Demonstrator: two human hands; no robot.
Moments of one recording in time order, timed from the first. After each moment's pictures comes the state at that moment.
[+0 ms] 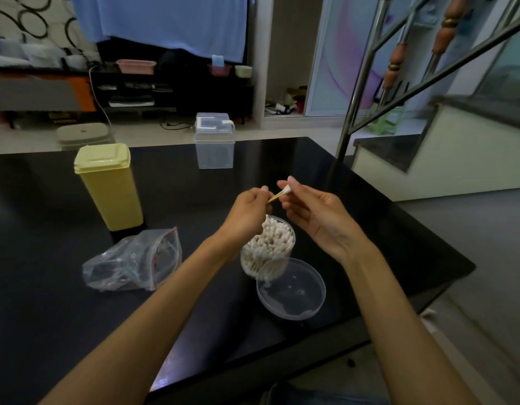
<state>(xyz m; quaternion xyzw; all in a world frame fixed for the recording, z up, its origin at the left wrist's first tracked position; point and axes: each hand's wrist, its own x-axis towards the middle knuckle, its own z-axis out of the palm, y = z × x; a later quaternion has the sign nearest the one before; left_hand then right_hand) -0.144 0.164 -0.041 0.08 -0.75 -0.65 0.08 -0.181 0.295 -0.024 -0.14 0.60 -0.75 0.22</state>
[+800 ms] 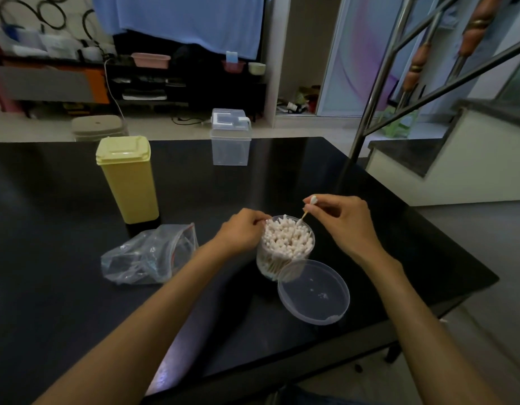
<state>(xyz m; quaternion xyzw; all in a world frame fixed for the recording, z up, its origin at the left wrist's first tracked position) -0.148 0.120 -0.080 0.11 -0.89 -0.45 0.00 -0.214 0.302 -0.064 -0.28 0.86 -0.42 -0.10</state>
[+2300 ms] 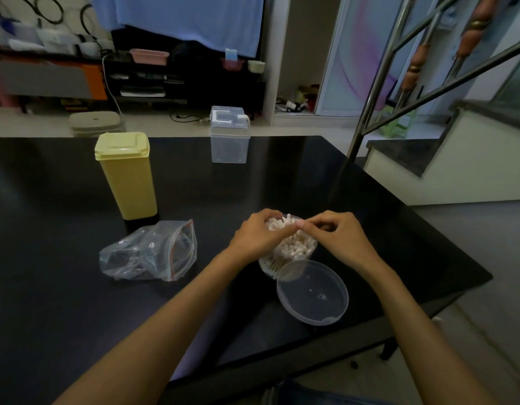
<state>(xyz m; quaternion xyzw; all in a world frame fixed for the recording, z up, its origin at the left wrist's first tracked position) -0.146 0.145 -0.091 0.12 -0.83 -0.55 0.01 -0.197 0.309 -0.068 -0.24 0.85 -0.47 0.06</state>
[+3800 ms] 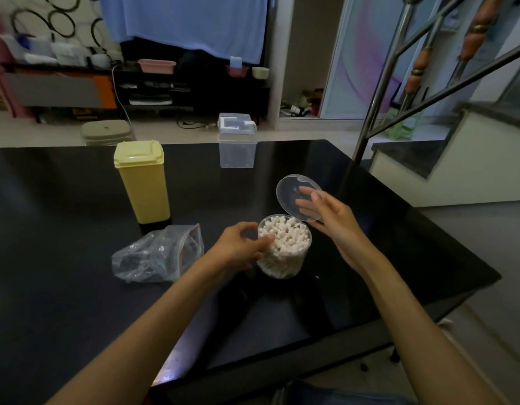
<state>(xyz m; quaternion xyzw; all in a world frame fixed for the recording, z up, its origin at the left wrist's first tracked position) -0.113 0.120 -0.088 0.20 -0.76 -0.61 -0.02 -0.191 0.281 -0.058 -0.21 0.76 -0.61 0.10</state>
